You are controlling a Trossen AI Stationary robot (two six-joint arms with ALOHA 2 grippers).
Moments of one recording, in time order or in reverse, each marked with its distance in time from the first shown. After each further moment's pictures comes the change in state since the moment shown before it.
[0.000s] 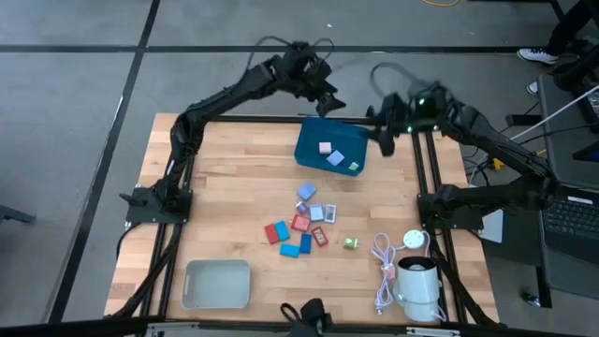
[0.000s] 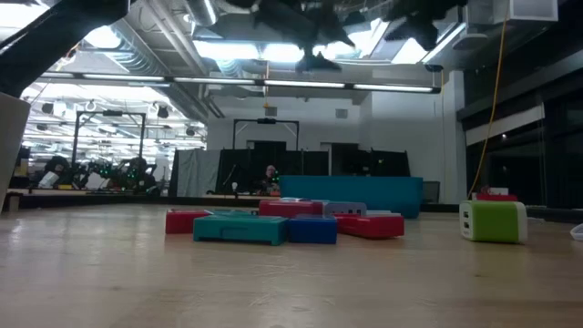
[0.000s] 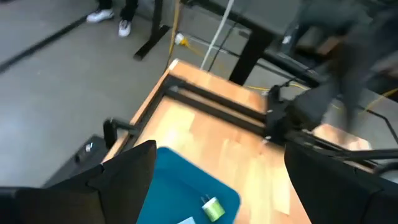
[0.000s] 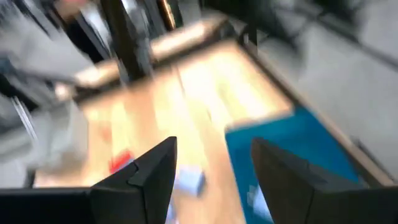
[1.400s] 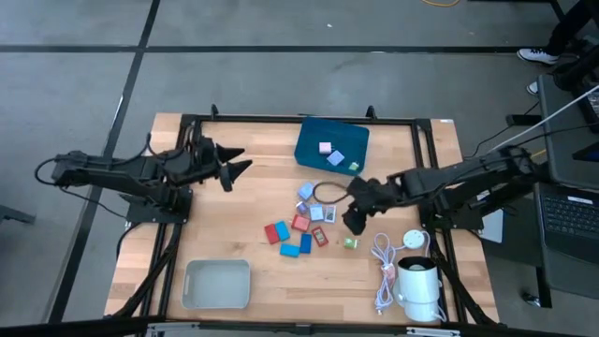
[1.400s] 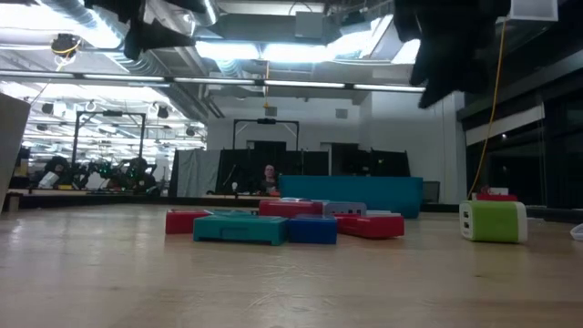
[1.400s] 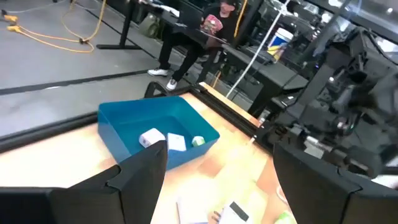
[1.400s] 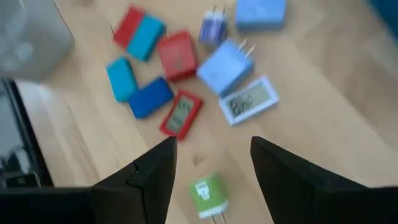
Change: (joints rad) left arm -0.602 -1.433 -1.694 0.567 -0.907 -0.438; right arm 0.775 0.243 -0.245 0.030 0.431 0.751
